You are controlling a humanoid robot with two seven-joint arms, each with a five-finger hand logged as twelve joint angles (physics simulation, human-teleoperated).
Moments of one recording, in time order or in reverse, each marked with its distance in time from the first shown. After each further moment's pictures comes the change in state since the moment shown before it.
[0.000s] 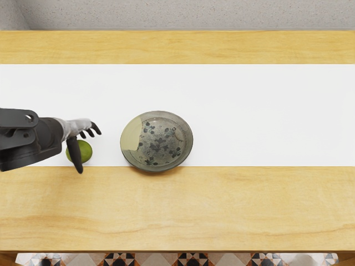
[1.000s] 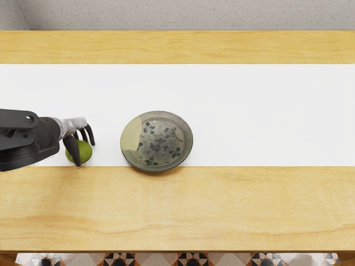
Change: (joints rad) left arm -0.021 -0.009 0.045 0.015 -0.002 0.027 0.000; right arm 0.000 0.000 0.000 0.000 0.000 0.000 0.000
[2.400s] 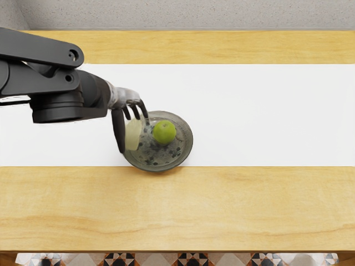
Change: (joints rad) left arm -0.442 -0.233 0.042 -0.038 -0.424 -0.156 0.000; right arm 0.002 0.000 0.000 0.000 0.000 0.000 0.001
